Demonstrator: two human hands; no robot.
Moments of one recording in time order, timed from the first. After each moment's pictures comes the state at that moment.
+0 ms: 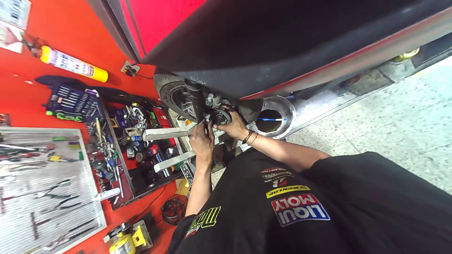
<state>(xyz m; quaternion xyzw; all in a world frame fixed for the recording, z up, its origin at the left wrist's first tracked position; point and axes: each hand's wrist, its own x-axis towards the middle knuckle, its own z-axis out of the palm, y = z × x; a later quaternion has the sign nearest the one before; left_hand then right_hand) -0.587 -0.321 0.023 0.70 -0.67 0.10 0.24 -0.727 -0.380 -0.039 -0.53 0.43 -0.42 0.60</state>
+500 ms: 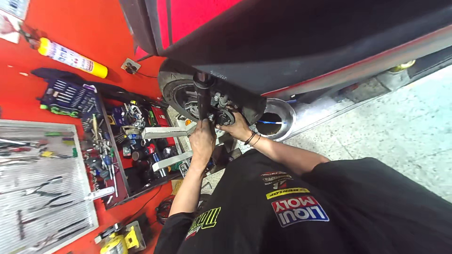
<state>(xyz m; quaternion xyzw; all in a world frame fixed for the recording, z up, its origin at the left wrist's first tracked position) -0.590 -0.326 0.054 0.74 -0.67 0.06 0.05 -0.729 -0.380 -0.035 -0.53 0.44 -0.41 0.60</state>
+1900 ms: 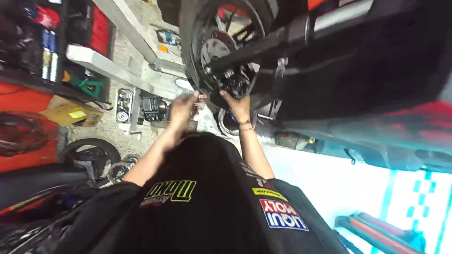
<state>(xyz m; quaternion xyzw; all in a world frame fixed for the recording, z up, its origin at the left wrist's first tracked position) -0.576 -0.232 -0.031 0.62 -0.12 -0.50 0.60 -0.746 -0.374 -0.039 -0.68 0.48 -0.29 0.47</state>
